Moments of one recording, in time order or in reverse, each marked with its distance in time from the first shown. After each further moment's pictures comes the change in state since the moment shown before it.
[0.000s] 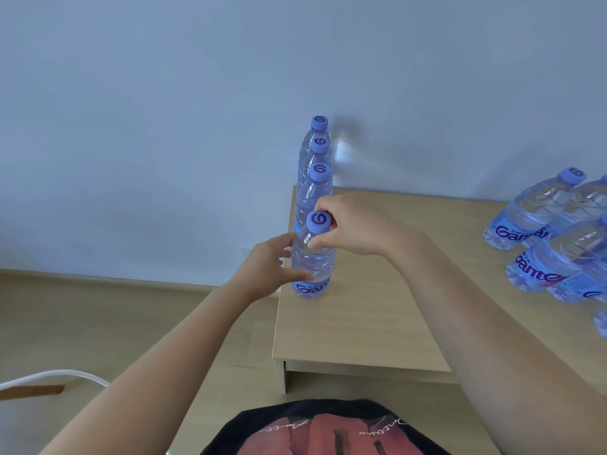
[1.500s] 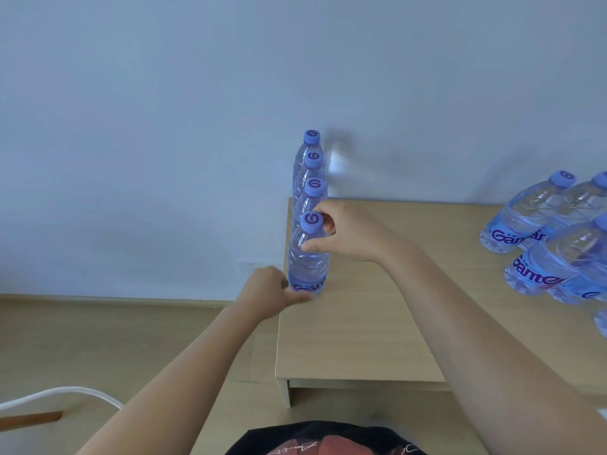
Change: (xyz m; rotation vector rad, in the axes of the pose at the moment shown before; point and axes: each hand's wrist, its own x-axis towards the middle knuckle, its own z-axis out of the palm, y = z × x) left_hand 0.018 -0.021 0.013 0.363 -0.045 -0.270; right_hand 0.018 0.019 0.008 0.168 0.118 0.023
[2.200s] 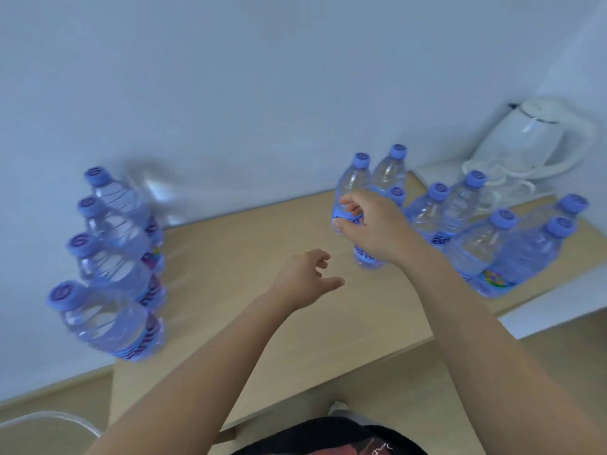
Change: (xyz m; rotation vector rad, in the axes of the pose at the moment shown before) left_hand 0.027 0.278 0.150 -0.073 -0.256 0.424; right_hand -0.149 0.199 -0.151 0.035 0.426 0.379
